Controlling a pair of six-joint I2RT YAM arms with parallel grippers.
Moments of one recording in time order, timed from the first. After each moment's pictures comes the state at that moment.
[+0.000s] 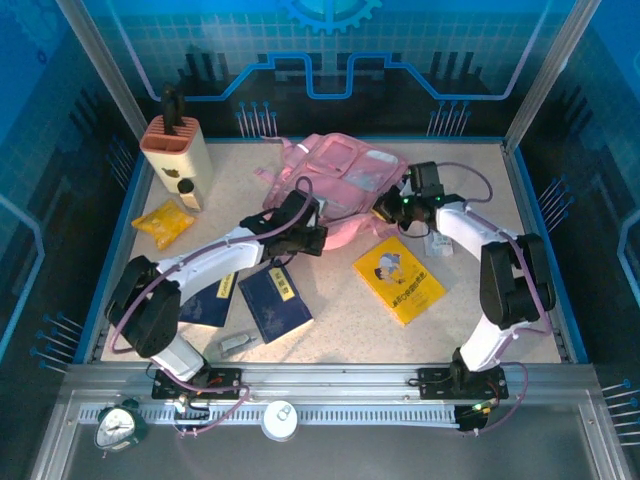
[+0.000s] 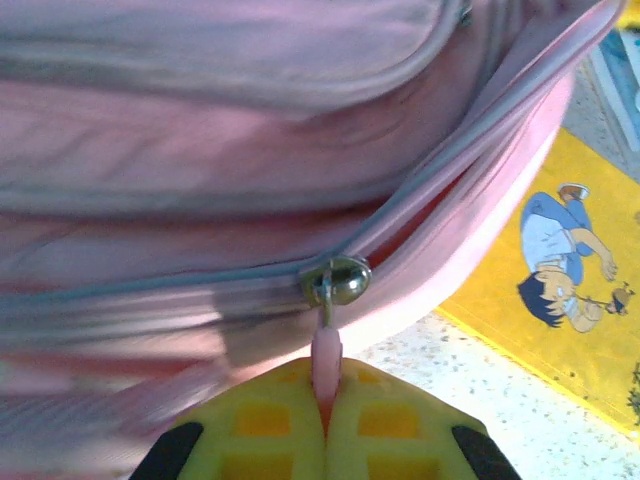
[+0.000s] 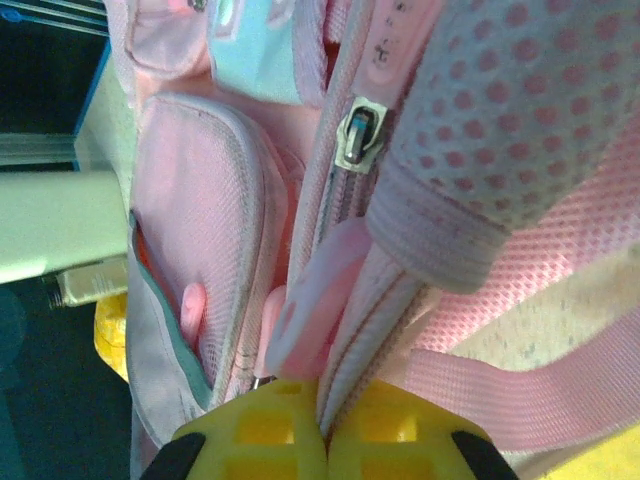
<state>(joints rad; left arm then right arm) -0.63 1.58 1.13 -0.45 0.01 -0.39 0.20 1.75 1.20 -0.29 -0.46 0.89</state>
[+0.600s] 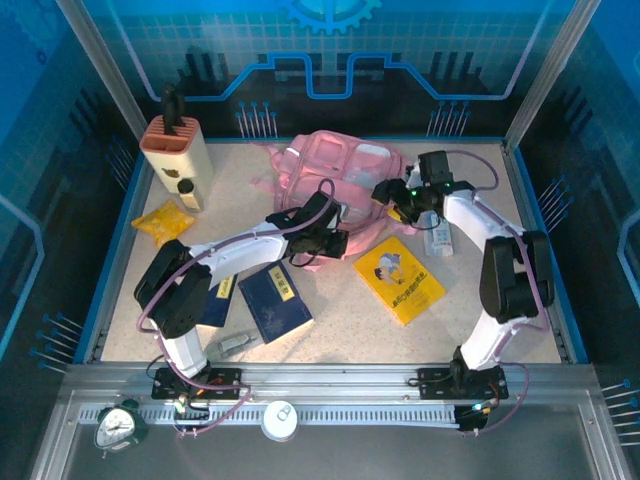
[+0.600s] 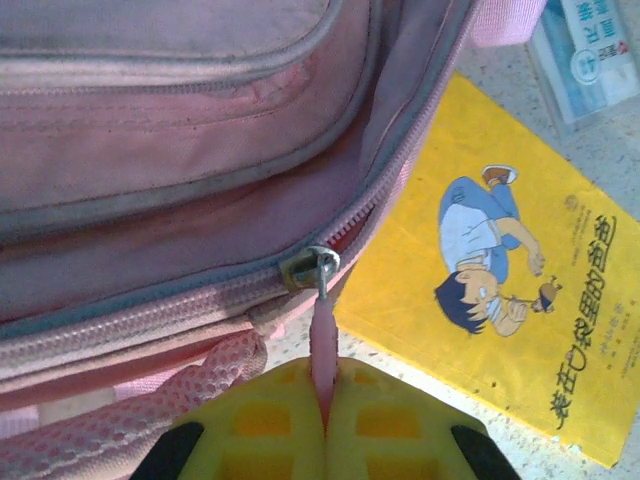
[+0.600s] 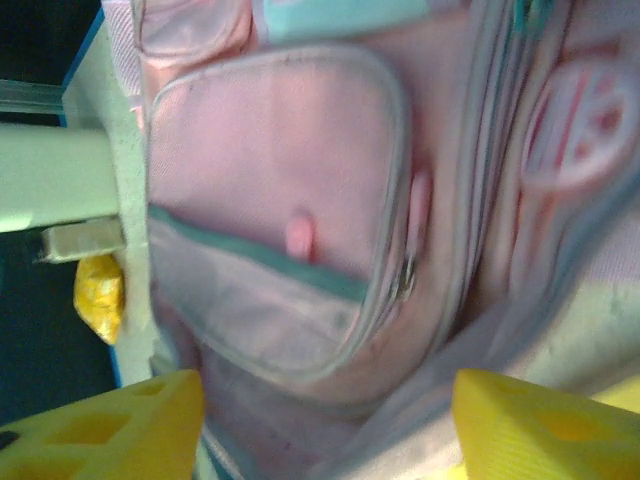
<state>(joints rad) -0.71 1.77 1.26 -0.40 0.12 -0.48 0.16 1.71 1.22 -0.44 -0.54 0.73</state>
